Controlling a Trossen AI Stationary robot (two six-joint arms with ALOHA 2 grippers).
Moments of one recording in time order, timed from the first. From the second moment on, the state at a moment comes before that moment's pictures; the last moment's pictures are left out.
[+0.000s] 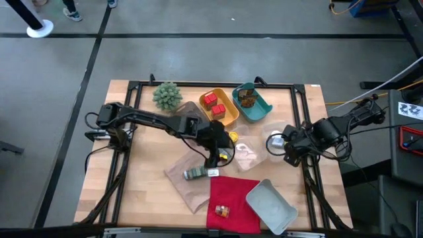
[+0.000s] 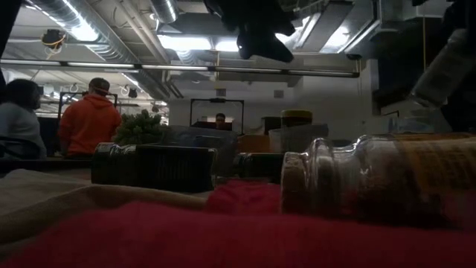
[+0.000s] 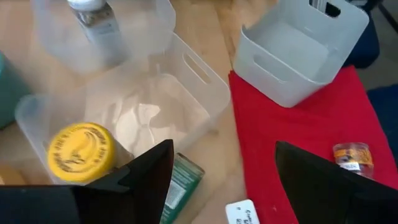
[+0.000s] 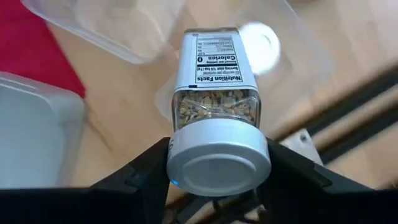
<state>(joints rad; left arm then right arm) -0.09 1.81 1.49 -0.44 0.12 -0.01 0.47 1.13 1.21 -1.58 0.17 1.00</state>
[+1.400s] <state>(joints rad) -0.10 1.80 1.48 -0.42 0.12 0.01 0.47 1.15 0.89 -1.43 0.05 0.94</state>
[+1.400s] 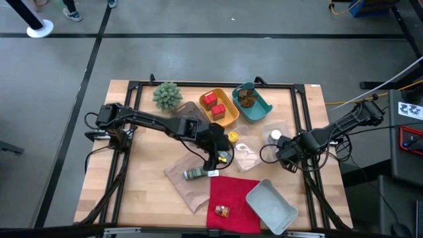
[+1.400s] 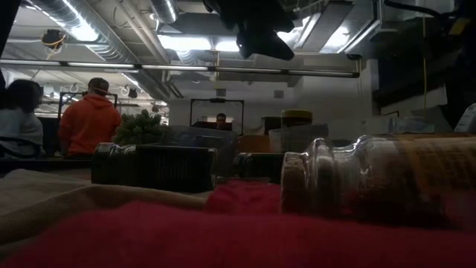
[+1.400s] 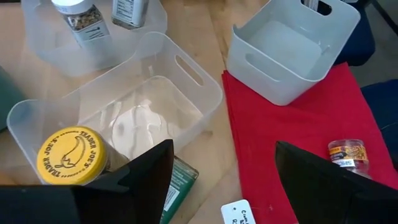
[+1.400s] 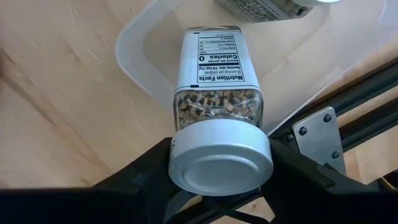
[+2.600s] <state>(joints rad) -0.14 1.80 1.48 -0.41 0.12 0.05 0.47 1.15 0.89 -1.35 0.03 0.77</state>
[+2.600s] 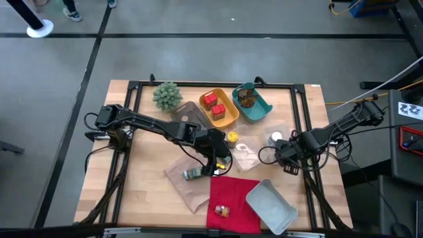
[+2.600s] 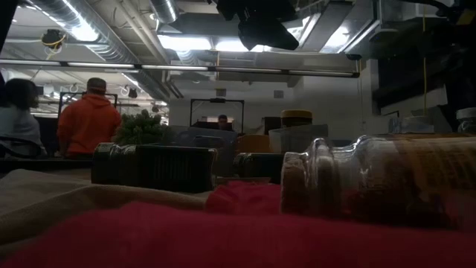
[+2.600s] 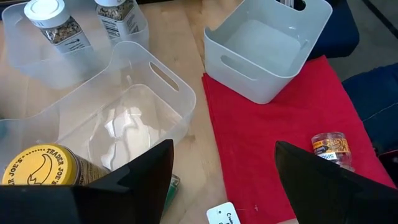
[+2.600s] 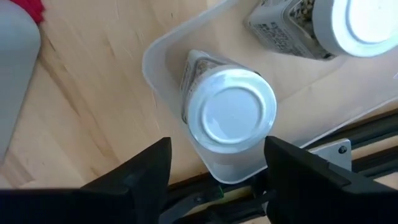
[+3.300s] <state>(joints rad) -0.12 1.79 1.48 -0.73 0.12 -0.09 0.47 1.15 1.11 -1.46 0.02 0.77</state>
